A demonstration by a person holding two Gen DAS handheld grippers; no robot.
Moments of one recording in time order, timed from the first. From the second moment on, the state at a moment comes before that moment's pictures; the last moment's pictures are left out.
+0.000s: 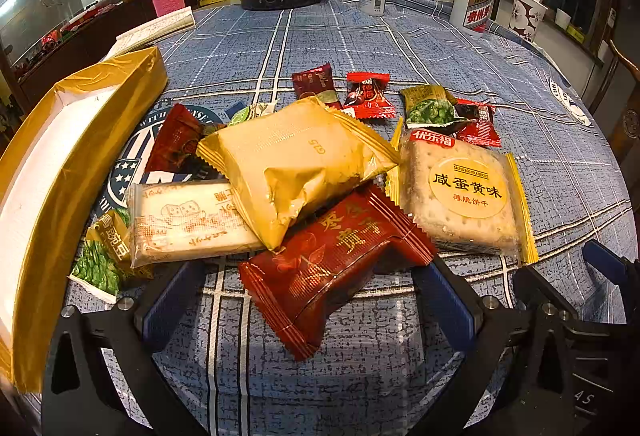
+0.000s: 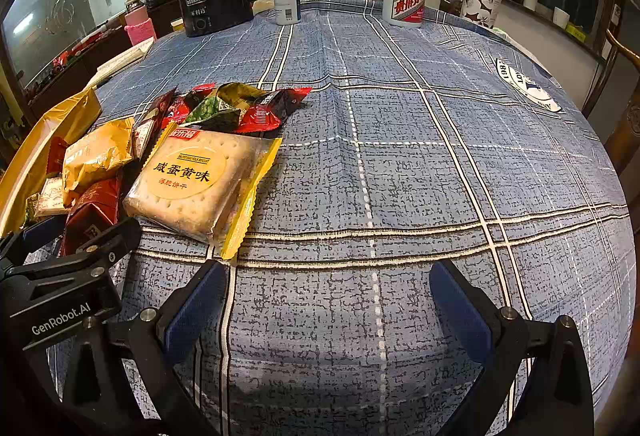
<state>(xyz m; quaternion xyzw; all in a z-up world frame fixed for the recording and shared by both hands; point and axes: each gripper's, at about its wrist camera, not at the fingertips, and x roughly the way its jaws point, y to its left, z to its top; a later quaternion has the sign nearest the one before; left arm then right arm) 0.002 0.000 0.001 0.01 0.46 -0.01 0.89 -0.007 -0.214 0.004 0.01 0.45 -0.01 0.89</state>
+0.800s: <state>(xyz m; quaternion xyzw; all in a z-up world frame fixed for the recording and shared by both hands) -0.002 0.002 0.003 0.04 0.48 -0.06 0.87 -0.007 -0.214 0.008 0.01 0.47 0.00 0.88</state>
